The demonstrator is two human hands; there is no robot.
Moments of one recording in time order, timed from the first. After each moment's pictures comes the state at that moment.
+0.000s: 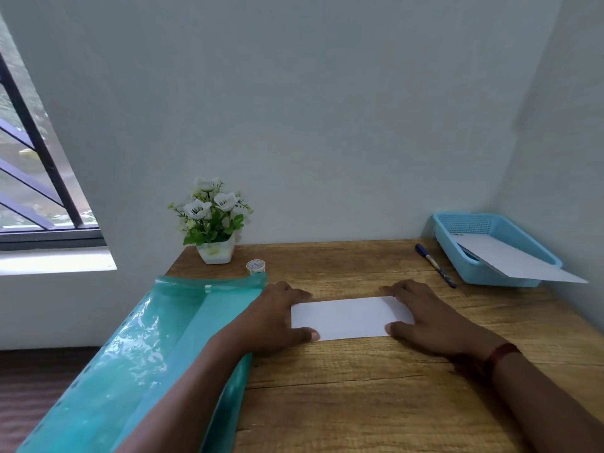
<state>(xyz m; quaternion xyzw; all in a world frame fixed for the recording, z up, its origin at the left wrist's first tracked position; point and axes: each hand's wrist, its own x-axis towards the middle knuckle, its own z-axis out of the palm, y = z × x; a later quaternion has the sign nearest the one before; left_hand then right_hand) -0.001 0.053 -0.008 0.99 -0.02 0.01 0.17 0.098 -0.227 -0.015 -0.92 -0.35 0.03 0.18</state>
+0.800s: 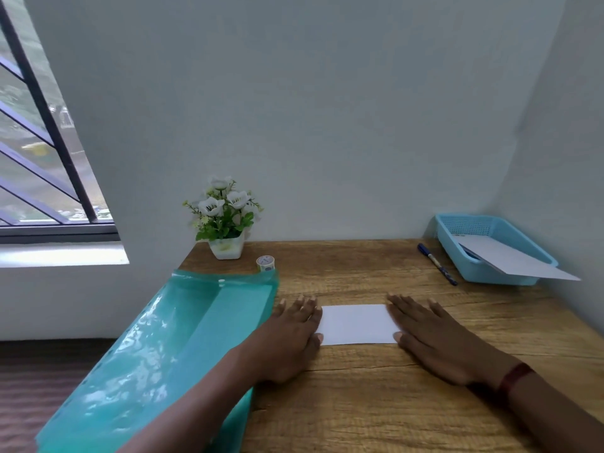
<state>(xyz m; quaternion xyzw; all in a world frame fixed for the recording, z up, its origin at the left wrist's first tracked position) -0.042 0.033 -0.020 0.99 -0.09 -0.06 0.02 0.054 -0.239 -0.019 -0.92 -0.38 0.07 0.02</state>
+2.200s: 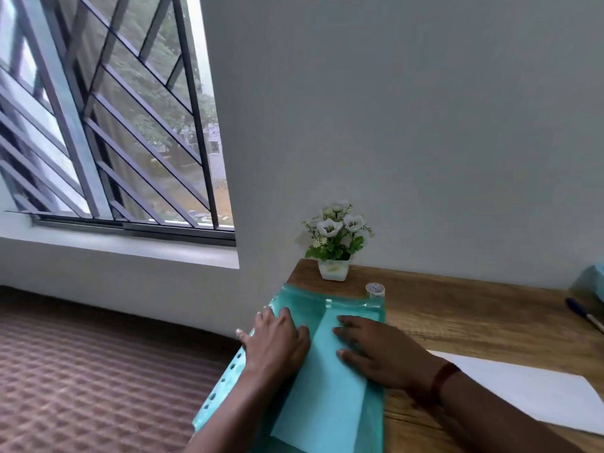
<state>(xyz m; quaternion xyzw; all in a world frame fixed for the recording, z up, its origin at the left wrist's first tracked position) -0.107 0.177 -0.016 0.93 0.35 0.08 0.12 0.013 0.014 -0.008 -0.81 -0.58 0.00 0.09</state>
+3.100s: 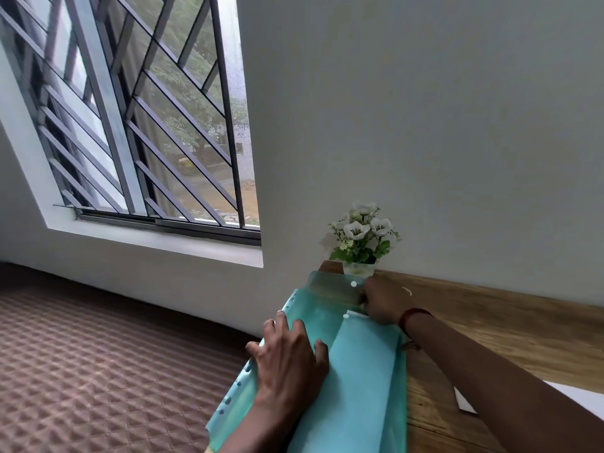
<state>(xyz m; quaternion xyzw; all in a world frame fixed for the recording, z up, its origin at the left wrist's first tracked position) -0.137 0.164 -0.035 0.90 0.38 0.21 0.00 0.070 0.098 0.011 -0.89 -0.44 0.01 0.11</state>
